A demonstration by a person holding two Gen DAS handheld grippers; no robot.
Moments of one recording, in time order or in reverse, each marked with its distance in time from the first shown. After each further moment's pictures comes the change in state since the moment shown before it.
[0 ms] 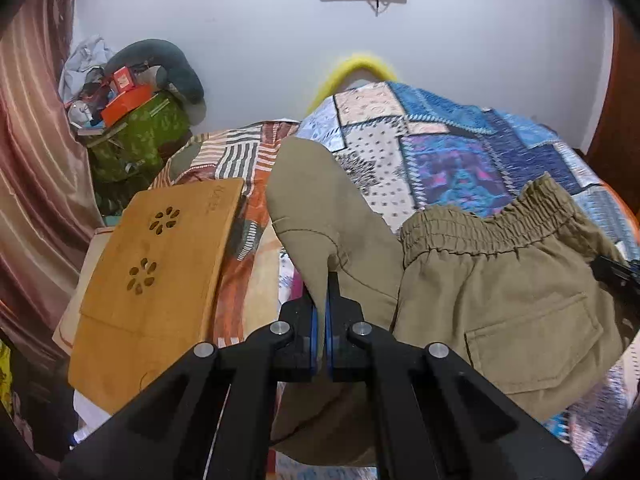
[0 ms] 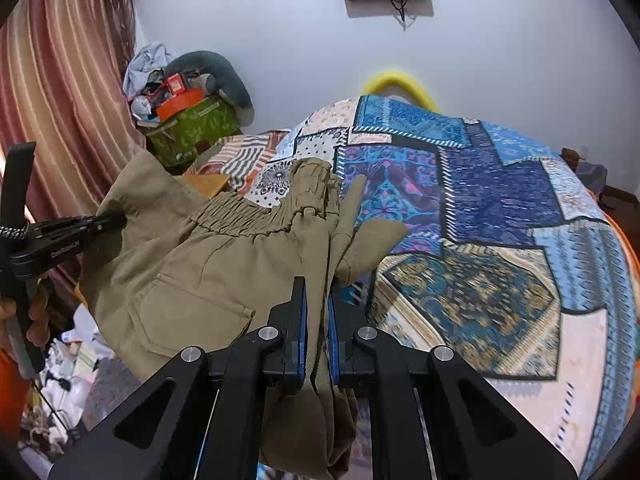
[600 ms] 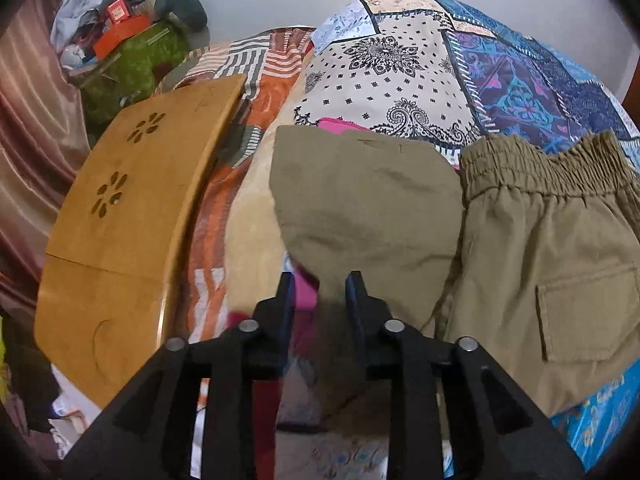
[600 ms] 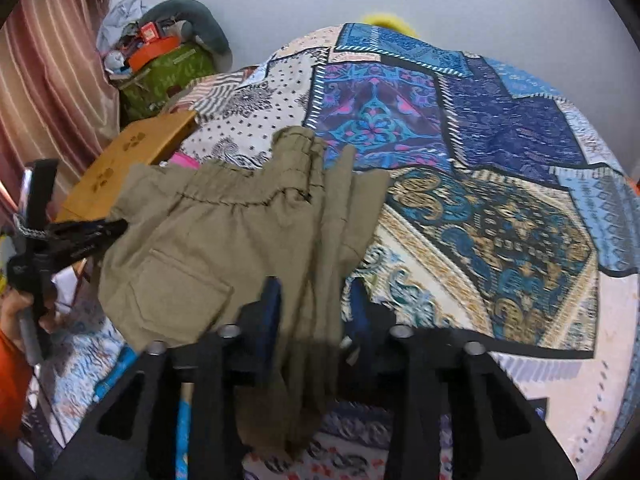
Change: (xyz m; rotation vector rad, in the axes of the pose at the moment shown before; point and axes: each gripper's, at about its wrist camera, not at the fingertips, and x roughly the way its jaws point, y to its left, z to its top) left arm 0.093 0.021 -0.076 -0.033 0.225 0.026; right arm 0.050 -0.015 -0.043 -0.006 0.184 -0.070
